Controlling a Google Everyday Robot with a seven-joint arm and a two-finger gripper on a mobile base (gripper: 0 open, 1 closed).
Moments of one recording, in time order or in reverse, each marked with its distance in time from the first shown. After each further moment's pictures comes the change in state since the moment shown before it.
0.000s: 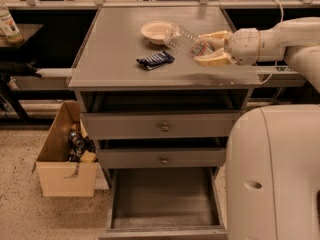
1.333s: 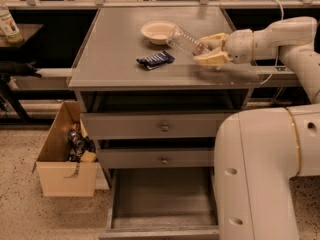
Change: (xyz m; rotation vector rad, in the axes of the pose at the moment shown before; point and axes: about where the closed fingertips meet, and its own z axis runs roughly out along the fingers) arm 0.049 -0.029 0.008 0.029 0.083 0.169
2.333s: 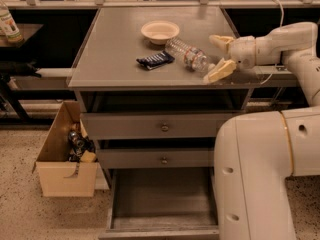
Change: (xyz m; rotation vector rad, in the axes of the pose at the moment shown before) arm 0.035 0.000 -0.010 0.002 0.057 0.084
